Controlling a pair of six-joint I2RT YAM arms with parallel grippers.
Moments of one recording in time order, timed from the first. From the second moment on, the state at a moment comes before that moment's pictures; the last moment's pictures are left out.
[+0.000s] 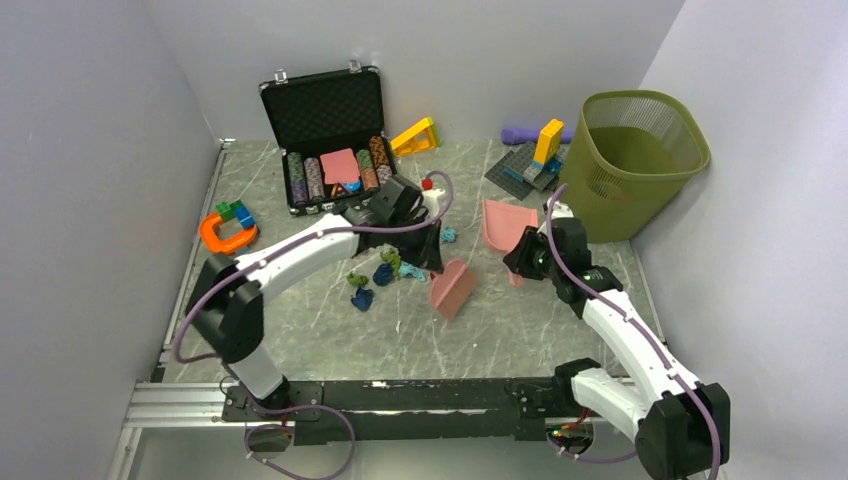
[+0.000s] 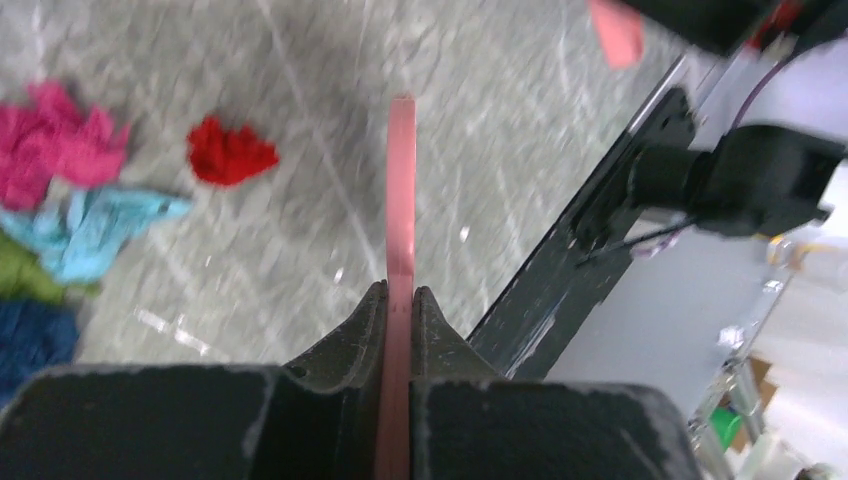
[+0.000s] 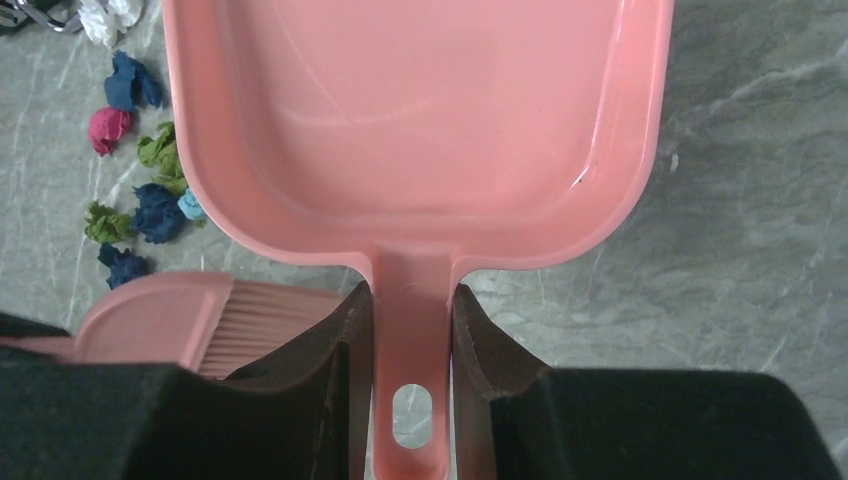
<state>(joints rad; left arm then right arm) -0.75 1.61 1.31 -0.56 0.43 -0.33 0.25 0.96 0.65 -0.34 -0.08 0.45</state>
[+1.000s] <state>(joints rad) -0.63 1.84 1.54 -0.66 -0.13 -0.90 0.25 1.08 0.74 -0.50 -0.06 0.42</state>
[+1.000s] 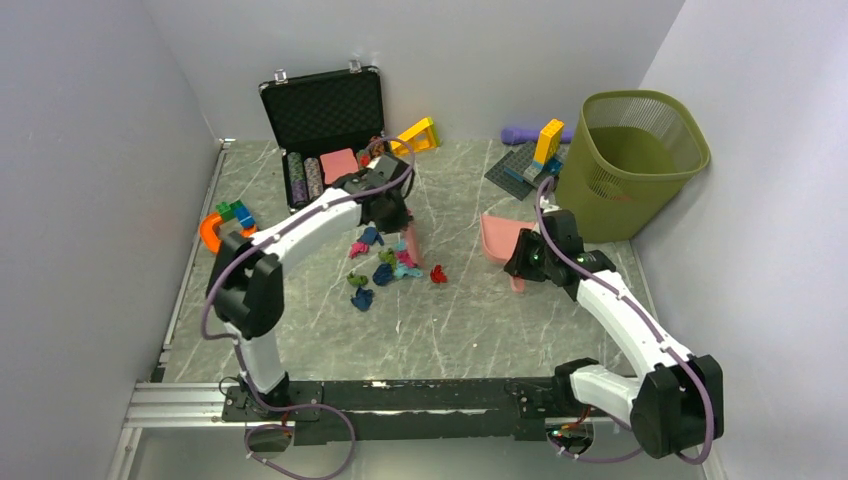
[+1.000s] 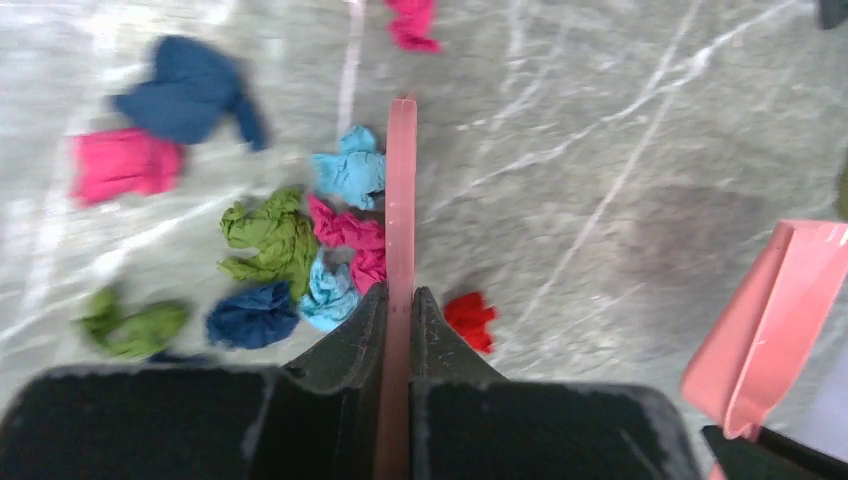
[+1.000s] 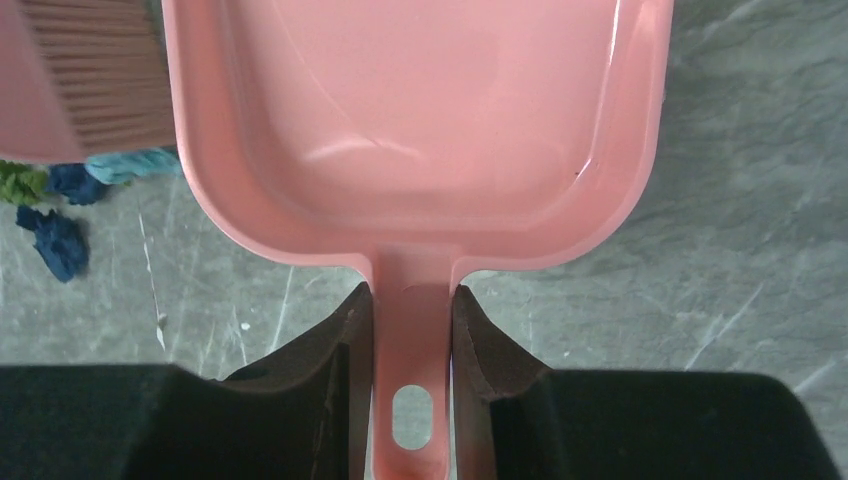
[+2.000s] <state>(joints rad) -0.55 1.56 1.60 -1.04 -0.60 -0.32 0.80 1.37 1.05 -1.01 0.20 0.38</state>
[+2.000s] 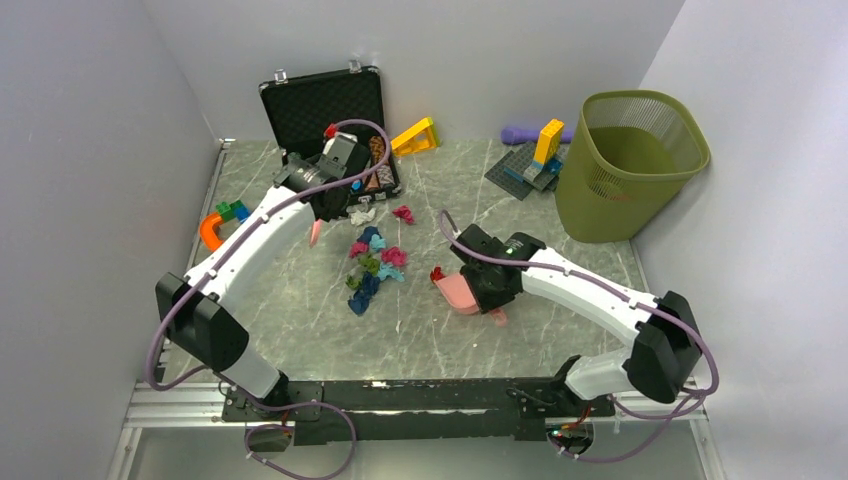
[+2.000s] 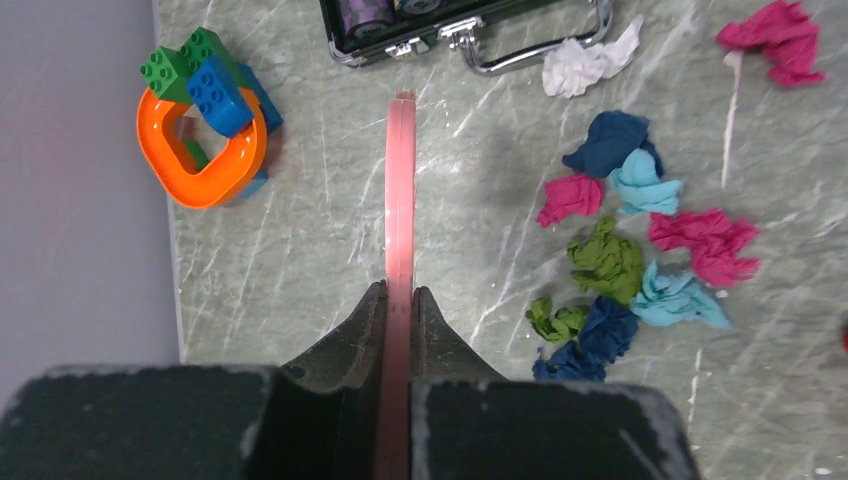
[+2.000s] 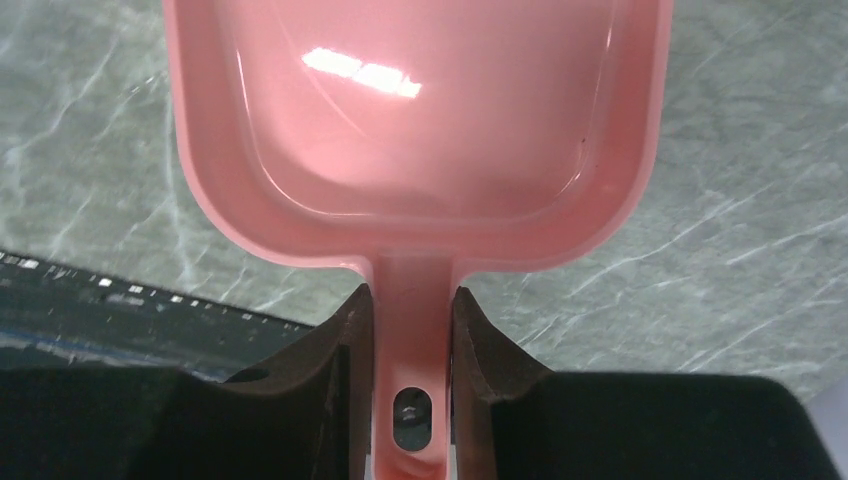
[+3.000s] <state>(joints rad) -0.52 1.70 1.48 -0.93 -0.22 -0.25 1.04 1.67 1.16 -0.88 0.02 0.36</state>
